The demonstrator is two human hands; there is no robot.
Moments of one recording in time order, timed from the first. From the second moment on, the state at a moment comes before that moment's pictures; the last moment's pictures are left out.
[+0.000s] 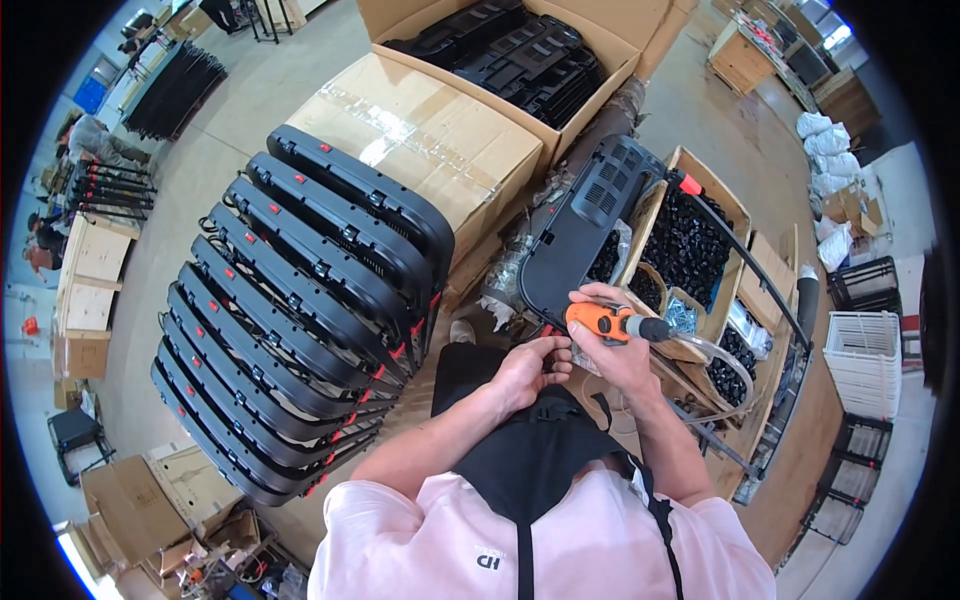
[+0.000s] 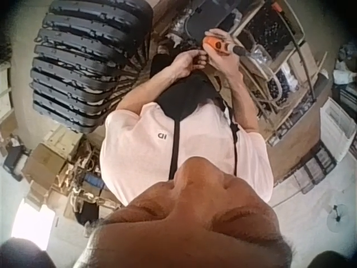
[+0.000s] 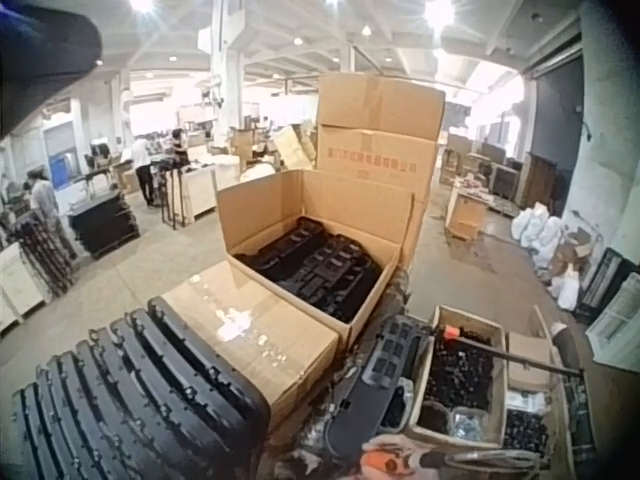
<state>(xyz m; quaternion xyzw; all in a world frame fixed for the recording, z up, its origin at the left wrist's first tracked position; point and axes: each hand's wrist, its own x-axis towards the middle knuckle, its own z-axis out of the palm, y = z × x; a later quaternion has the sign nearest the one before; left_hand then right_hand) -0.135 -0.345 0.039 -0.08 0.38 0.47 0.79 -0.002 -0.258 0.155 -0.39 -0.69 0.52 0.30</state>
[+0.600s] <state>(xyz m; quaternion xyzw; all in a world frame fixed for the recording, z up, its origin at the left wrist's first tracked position) -0.150 -0.360 0.037 -0.08 0.40 0.52 0.75 -0.021 -0.246 0.147 -0.38 -0.74 0.49 0.25</state>
